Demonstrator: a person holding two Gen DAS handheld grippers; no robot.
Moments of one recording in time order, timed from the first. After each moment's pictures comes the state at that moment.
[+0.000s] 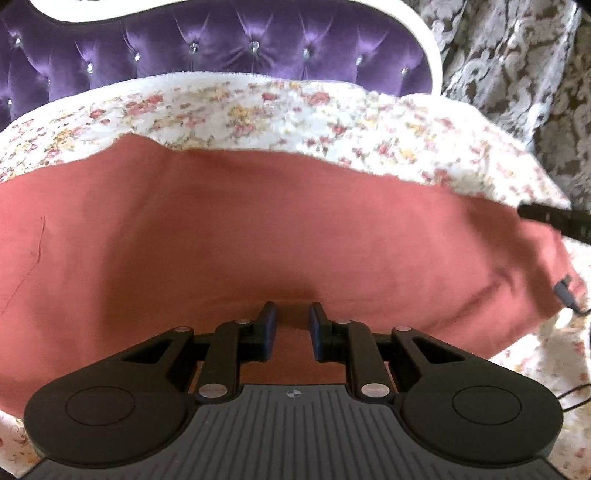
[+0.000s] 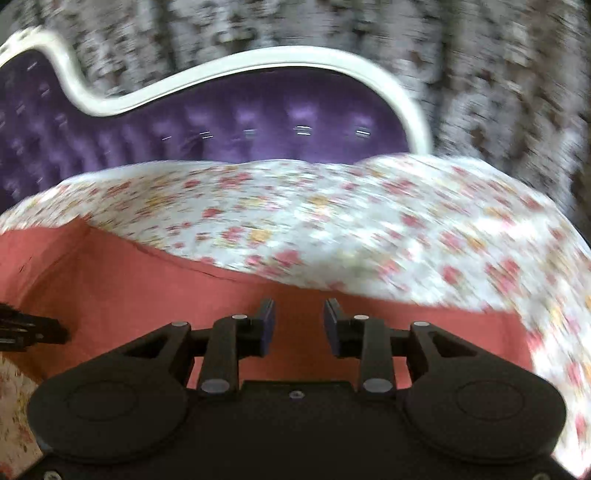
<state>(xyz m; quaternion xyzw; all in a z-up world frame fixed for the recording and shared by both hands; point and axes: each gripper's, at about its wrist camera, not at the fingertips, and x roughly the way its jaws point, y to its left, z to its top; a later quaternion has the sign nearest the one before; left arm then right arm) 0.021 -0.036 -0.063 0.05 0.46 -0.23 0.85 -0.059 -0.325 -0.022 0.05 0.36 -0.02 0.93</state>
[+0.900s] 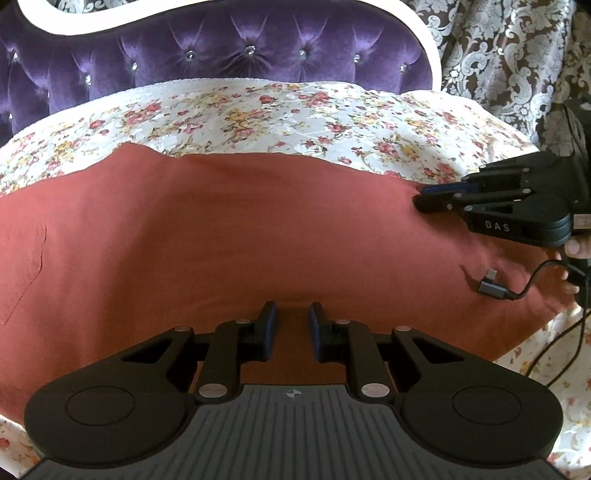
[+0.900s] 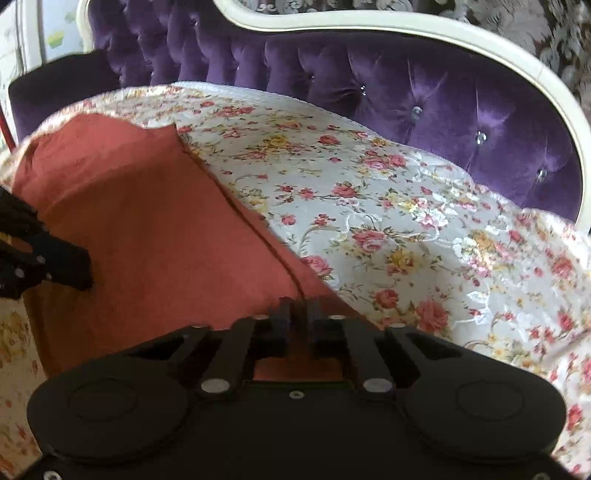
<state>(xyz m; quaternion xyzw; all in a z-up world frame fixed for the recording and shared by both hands) 0.017 -0.042 -0.061 0.07 0.46 -0.23 0.86 0.006 -0.268 -0.063 -0.10 0.39 0.19 0.90</state>
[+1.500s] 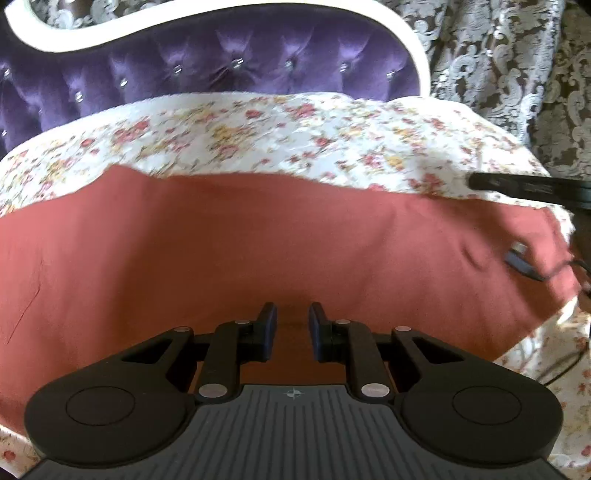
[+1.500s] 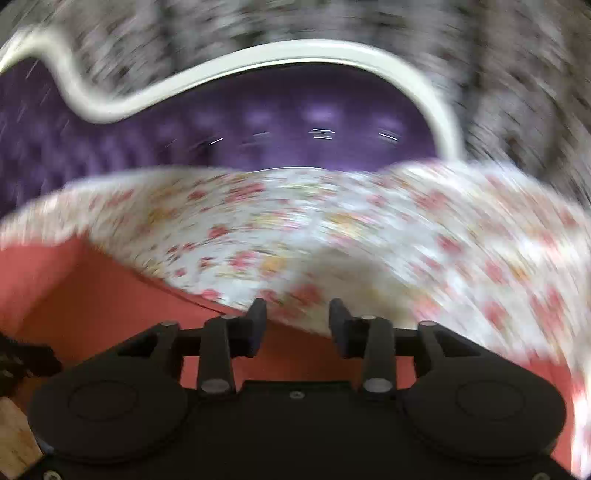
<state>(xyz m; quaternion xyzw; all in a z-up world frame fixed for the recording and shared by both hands) 0.017 -0.056 -0.047 0.07 0.45 -0.25 0.86 -0.040 -0.345 -0.032 0.11 0.35 -0.02 0.93</state>
